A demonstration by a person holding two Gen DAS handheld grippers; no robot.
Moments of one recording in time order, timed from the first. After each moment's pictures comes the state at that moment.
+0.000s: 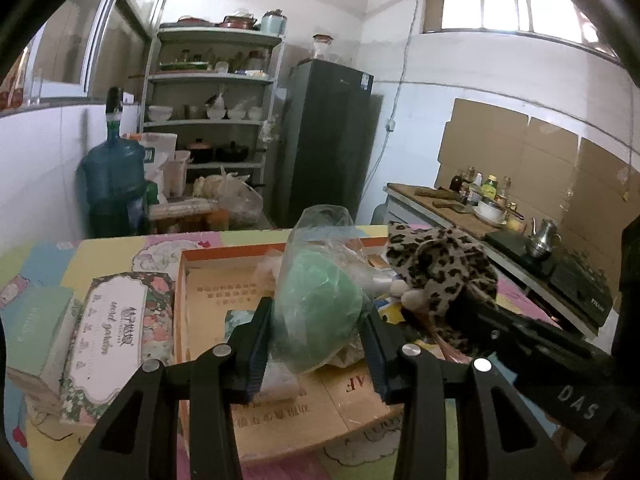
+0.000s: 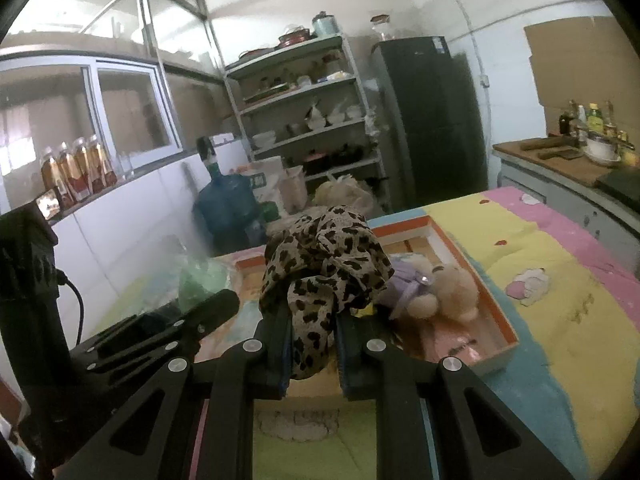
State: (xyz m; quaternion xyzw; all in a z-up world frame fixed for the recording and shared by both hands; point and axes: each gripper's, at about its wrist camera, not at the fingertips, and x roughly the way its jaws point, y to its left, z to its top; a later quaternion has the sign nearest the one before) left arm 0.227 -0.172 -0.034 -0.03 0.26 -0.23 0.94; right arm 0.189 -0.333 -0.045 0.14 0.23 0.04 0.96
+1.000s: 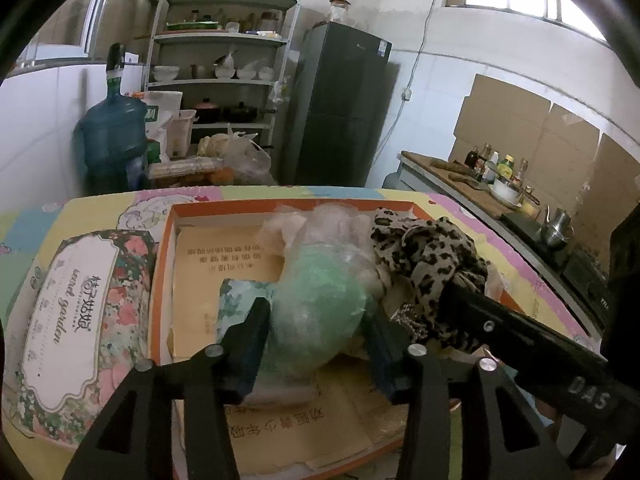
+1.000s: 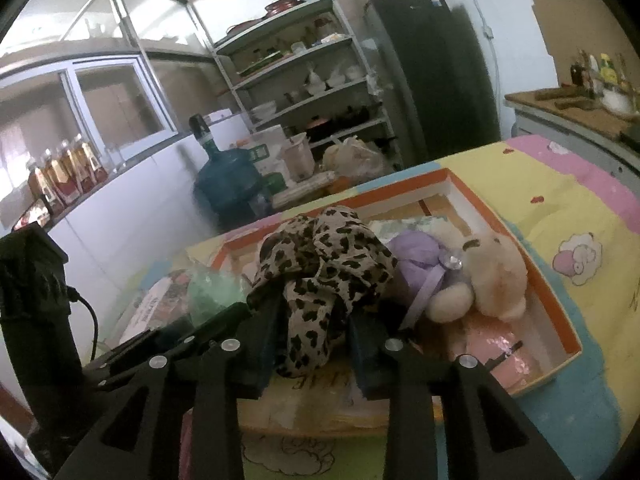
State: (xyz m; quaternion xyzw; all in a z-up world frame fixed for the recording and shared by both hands) left arm 0.265 -0.182 -0.066 -0.03 0.33 -0.22 0.92; right arm 0.238 -0.355 -0.081 0.20 0.29 0.07 0.93
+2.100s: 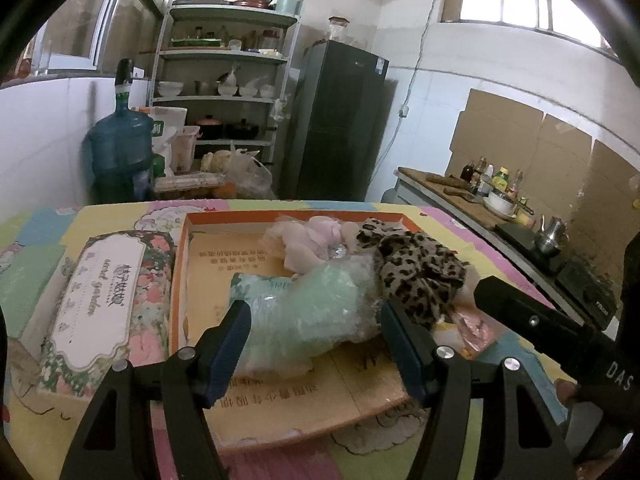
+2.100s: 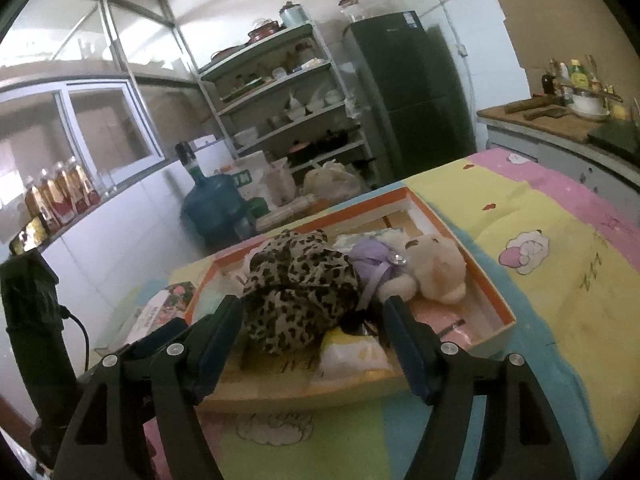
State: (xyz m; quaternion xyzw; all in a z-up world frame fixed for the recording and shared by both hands) left arm 0.227 -0.168 -0.054 -0.04 0.29 -0.22 0.93; right arm 0.186 -0.365 -0.066 0.21 0.25 0.02 0.95
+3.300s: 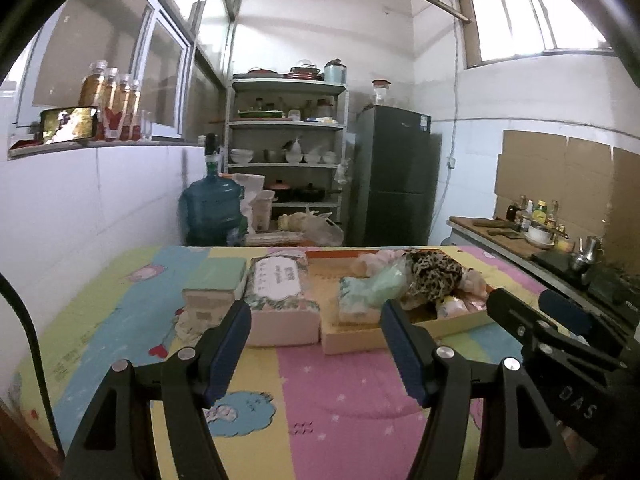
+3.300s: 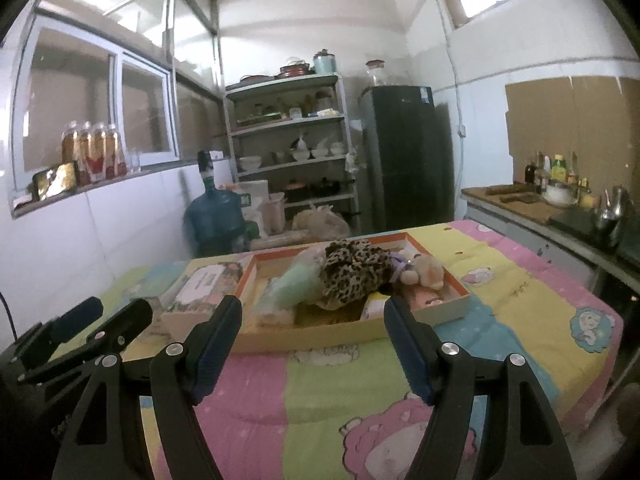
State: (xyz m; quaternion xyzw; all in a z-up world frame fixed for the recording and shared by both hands) left arm 0.058 -0.085 0.000 -0.01 0.18 -0.09 0.98; right arm 0.051 -0.248 -0.025 0.07 0.17 -0.04 0.98
